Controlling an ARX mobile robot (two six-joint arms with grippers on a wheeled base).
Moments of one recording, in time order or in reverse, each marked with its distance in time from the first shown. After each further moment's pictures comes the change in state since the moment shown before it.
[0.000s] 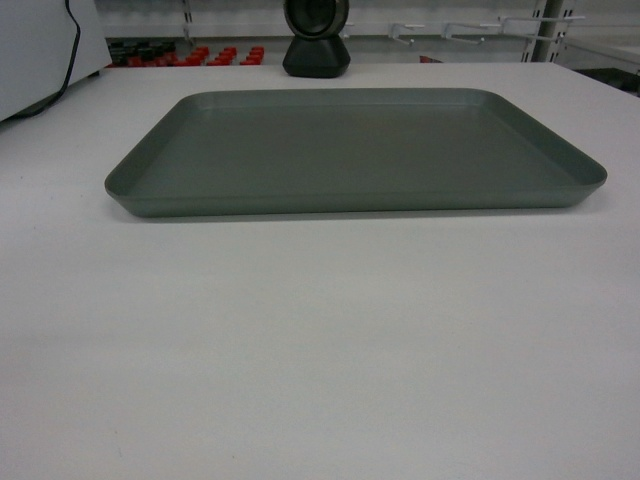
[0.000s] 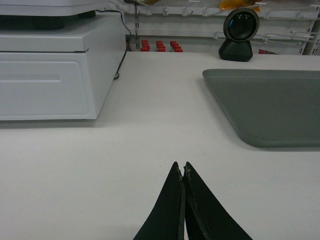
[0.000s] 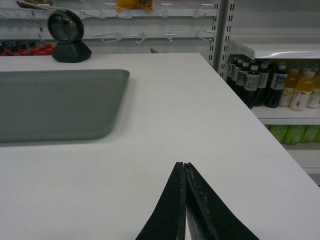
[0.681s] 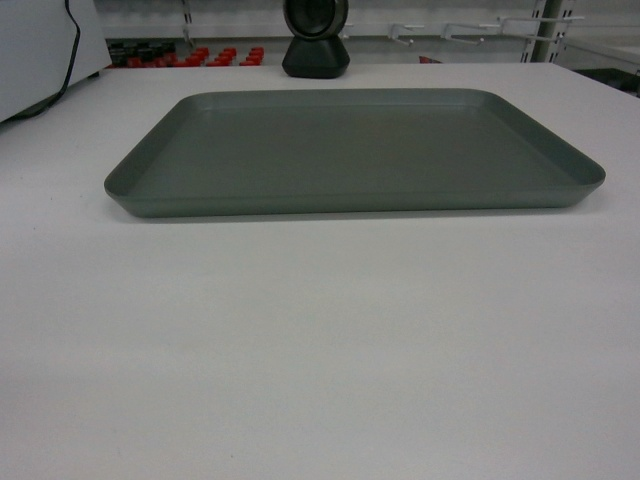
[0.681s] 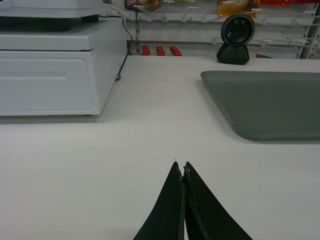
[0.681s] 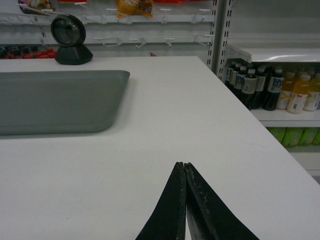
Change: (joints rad) left arm 0.000 -0.215 -0.046 -0.146 0.000 0.000; right arm 0.000 -0.212 -0.054 -0.132 0.000 0.000
